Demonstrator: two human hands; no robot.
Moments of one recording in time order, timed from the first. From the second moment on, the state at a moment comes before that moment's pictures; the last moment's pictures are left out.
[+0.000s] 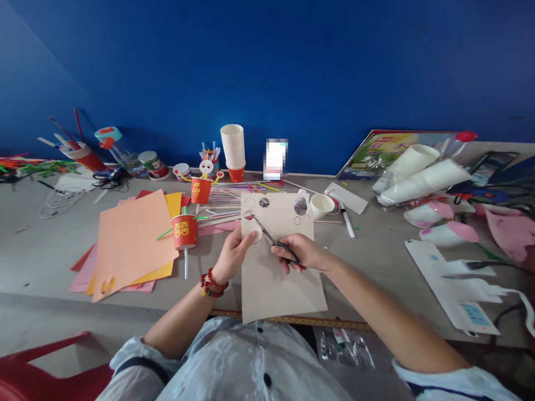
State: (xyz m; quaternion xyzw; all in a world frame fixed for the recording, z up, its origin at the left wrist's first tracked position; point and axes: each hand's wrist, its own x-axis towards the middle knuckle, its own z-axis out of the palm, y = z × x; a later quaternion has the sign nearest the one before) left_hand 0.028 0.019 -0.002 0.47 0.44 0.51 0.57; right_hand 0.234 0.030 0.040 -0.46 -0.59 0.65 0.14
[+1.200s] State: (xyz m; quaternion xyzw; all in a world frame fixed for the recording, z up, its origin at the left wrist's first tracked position) left_hand 0.028 0.018 0.000 0.51 0.45 0.49 0.55; right_hand 0.243 0.038 0.029 -0.44 -0.65 0.60 0.13
